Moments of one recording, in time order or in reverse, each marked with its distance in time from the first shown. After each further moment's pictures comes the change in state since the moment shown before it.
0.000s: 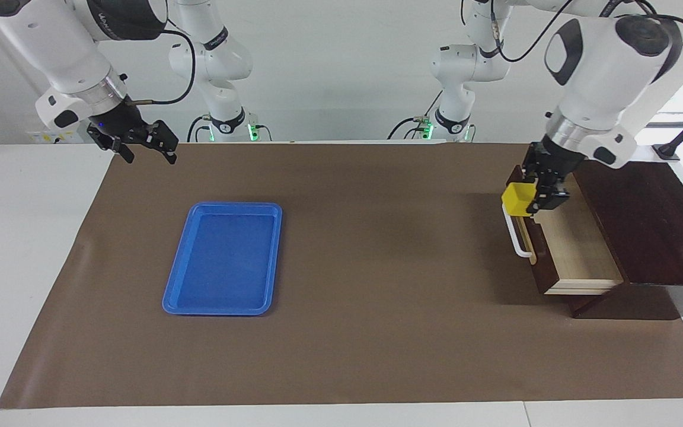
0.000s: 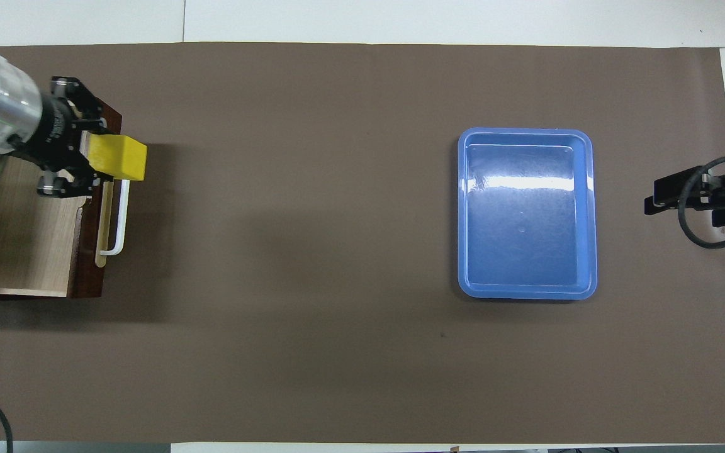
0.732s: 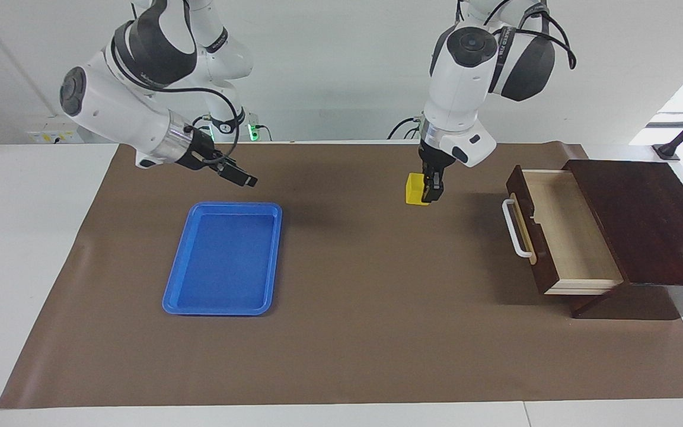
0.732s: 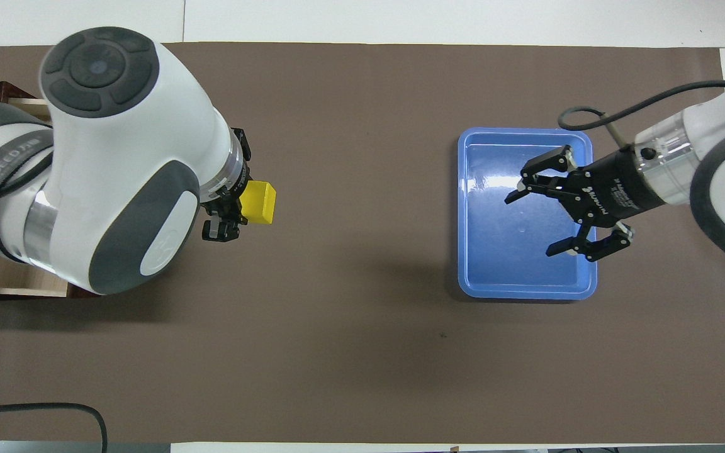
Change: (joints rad) left arm -0.274 0.060 0.002 -0.001 0.010 -0.046 -0.318; right arm 0.123 0.135 0.006 -0.087 0.487 0.068 0.696
